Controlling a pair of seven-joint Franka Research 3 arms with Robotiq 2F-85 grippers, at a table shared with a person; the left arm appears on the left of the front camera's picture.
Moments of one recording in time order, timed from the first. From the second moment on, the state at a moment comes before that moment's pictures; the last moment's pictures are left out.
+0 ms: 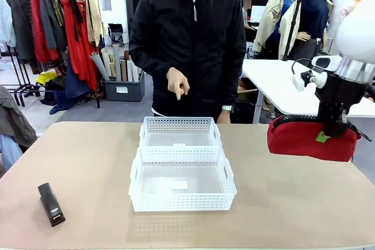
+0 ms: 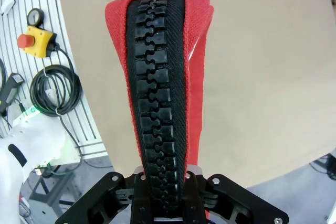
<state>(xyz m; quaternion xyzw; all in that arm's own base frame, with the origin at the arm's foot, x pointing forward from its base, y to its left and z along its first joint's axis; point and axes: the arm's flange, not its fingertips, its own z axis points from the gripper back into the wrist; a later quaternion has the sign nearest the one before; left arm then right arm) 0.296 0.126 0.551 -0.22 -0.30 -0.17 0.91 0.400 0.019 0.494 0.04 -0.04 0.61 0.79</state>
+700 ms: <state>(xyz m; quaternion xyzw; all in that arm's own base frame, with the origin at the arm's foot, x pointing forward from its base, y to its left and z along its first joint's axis) 0.296 0.126 0.551 -0.22 -0.30 -0.17 0.91 0.400 0.019 0.494 0.04 -0.04 0.61 0.79</state>
